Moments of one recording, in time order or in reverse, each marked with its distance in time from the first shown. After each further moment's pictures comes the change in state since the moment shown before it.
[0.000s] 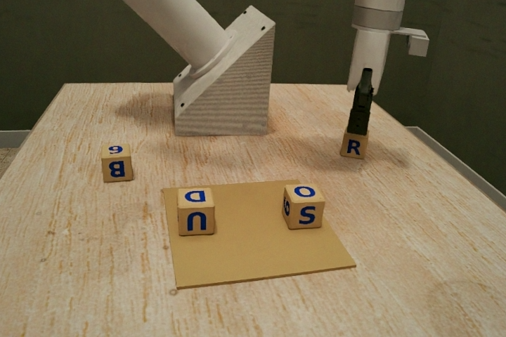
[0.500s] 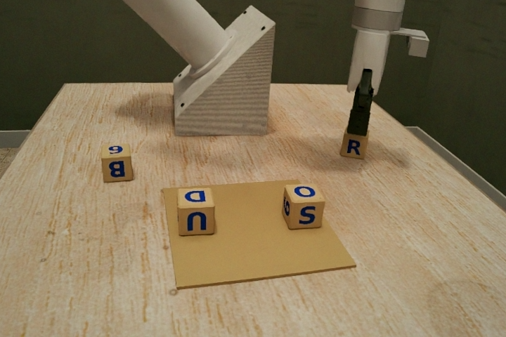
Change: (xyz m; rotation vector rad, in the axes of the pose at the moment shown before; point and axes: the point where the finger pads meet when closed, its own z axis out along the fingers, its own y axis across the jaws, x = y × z) arm 0.000 0.000 0.001 0.000 0.001 0.000
